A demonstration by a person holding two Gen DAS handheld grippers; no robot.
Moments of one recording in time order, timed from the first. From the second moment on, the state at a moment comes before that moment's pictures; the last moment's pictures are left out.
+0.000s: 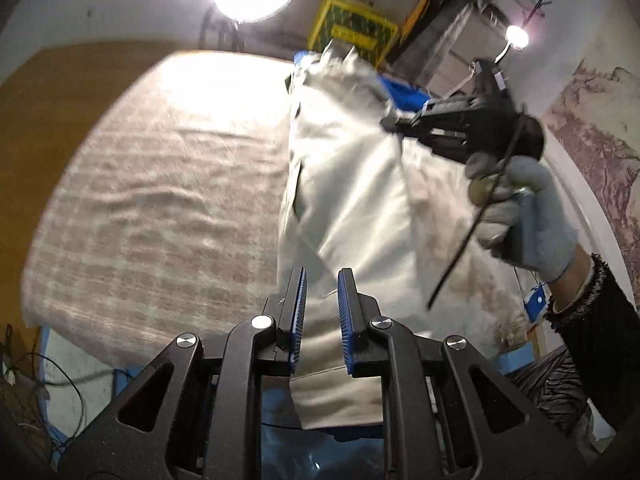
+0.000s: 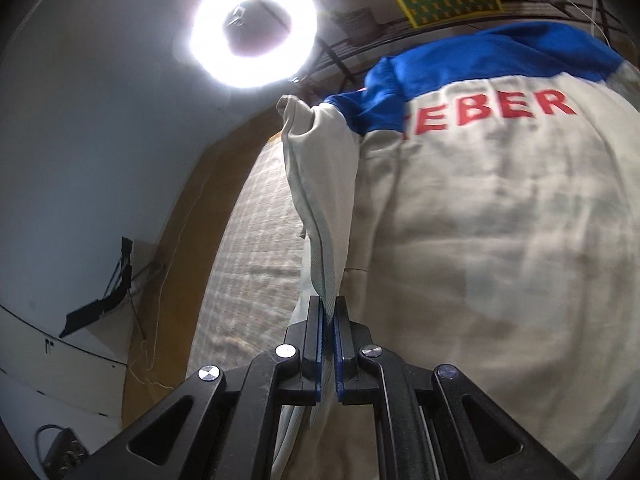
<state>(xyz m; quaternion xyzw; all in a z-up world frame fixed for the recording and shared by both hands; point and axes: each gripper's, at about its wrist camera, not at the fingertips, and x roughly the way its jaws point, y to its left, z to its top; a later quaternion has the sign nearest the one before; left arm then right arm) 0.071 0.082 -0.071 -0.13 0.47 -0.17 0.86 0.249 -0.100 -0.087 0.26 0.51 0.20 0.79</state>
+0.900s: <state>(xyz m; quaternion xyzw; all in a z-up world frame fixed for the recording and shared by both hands) 0.059 -0.006 -0.138 -0.01 0.56 -0.26 0.78 0.226 -0.187 -0.131 0.23 0.55 0.17 0.78</state>
